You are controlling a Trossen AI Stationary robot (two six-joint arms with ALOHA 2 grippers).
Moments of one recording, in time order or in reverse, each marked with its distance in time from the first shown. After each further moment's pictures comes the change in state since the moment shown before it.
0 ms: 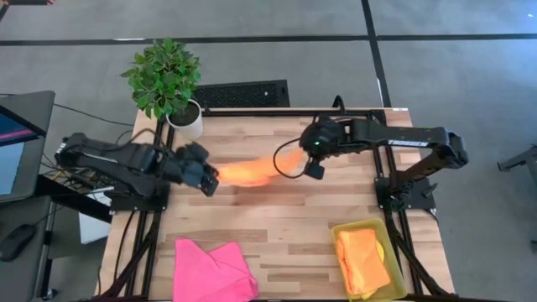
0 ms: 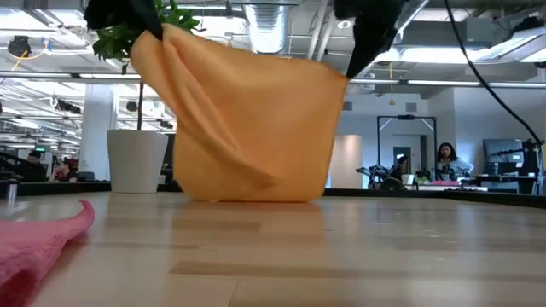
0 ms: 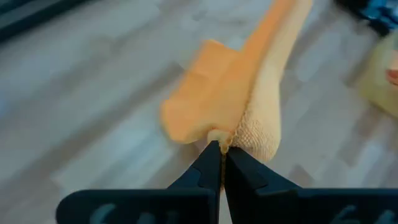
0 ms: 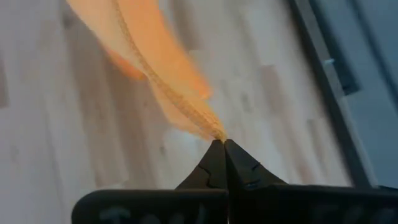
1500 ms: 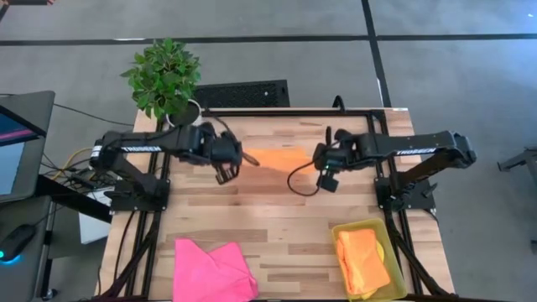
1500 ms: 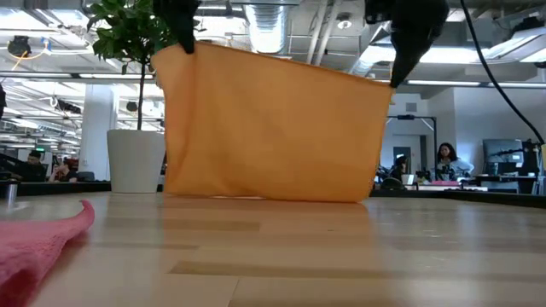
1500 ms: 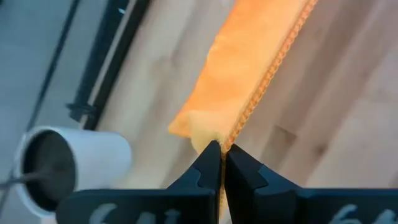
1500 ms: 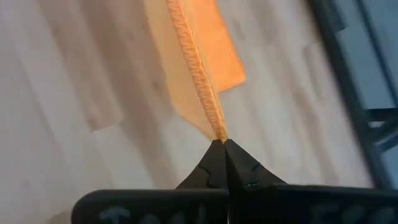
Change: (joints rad) left arm 0.213 0.439 0.490 -0.404 0.017 0.546; right arm 0.153 -0.071 -0.096 -0.213 0.132 0.273
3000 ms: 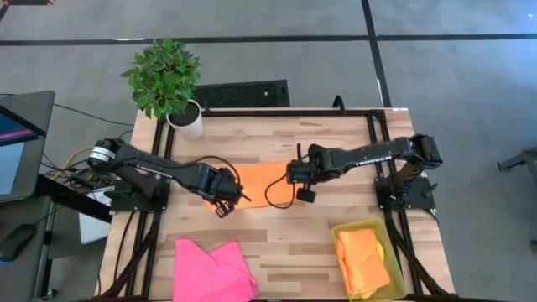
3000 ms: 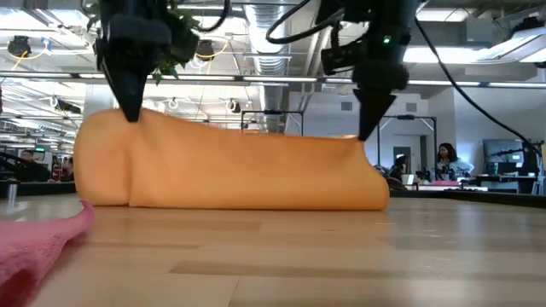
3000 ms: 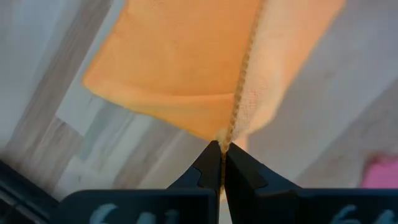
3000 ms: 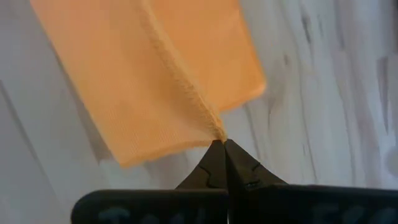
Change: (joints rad) left arm -0.183 -0.003 -0.467 0.274 0.253 -0.412; right arm 0.008 0.321 -0.002 0.202 -0.045 -0.048
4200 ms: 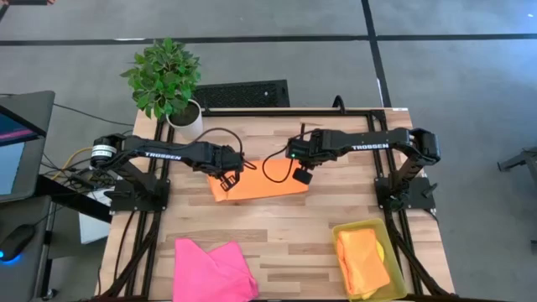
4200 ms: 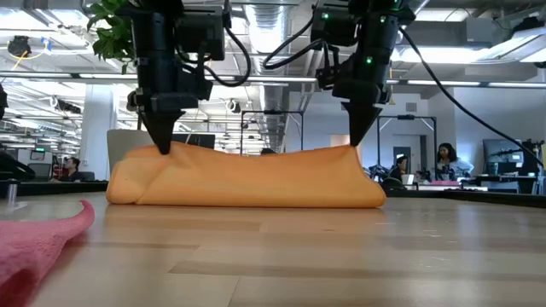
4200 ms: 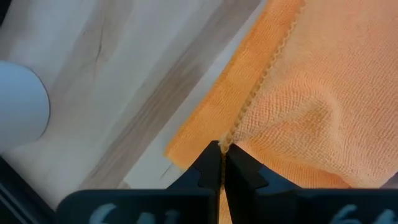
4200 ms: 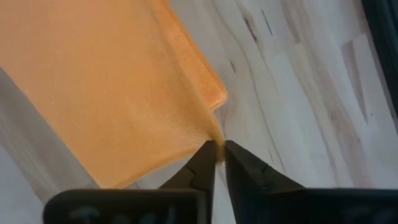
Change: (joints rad) left arm 0.310 0.000 -0.150 0.217 -0.137 0.285; right arm -0.196 0.000 0.000 0.049 -0.038 -0.037
